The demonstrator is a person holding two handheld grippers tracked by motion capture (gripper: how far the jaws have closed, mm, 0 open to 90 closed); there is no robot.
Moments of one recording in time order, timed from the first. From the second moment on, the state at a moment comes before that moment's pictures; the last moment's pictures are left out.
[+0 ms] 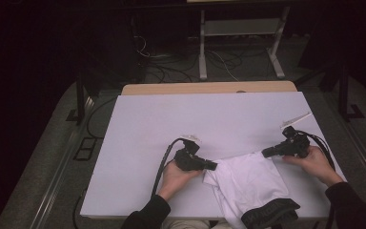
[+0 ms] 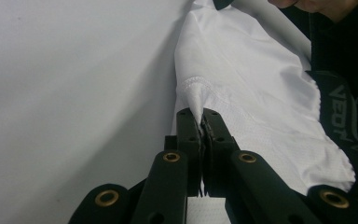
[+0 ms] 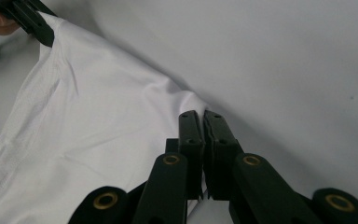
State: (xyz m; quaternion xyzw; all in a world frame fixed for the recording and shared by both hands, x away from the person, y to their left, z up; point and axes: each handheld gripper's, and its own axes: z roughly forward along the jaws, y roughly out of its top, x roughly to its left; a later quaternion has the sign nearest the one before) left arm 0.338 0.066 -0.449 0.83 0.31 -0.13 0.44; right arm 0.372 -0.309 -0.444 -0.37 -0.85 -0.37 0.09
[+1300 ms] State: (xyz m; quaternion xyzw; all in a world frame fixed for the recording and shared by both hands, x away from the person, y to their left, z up) left arm 0.357 0.119 -0.419 0.85 0.31 -0.07 0.42; right arm 0.413 -0.256 -0.432 -0.38 -0.82 -0.42 0.10
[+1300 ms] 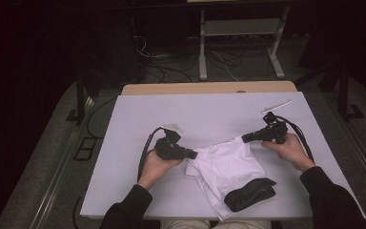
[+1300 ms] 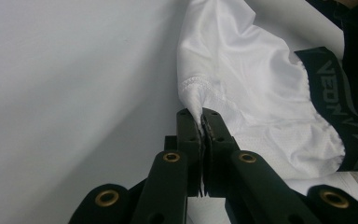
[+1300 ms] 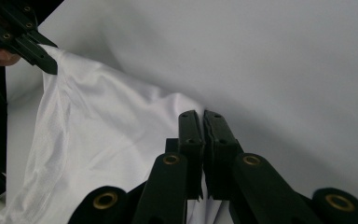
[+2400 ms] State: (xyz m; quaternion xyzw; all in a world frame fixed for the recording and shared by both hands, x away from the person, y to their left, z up) left arm 0.431 0.152 -0.396 0.86 0.33 -0.04 0.39; right arm 0.447 -0.224 -0.430 -0.41 -0.80 -0.44 0.07
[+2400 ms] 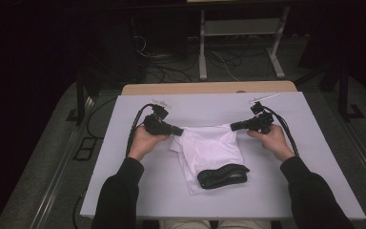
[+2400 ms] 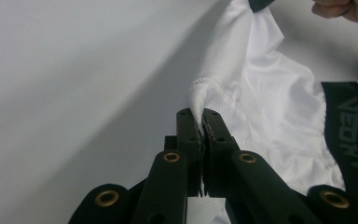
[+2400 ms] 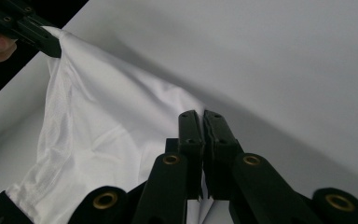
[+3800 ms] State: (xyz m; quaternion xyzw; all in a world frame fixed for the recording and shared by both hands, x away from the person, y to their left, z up) left arm 0.459 0.171 -0.426 0.77 0.42 0.05 0.48; right arm 0.466 -0.243 -0.434 -0.44 -0.77 -0.47 0.00
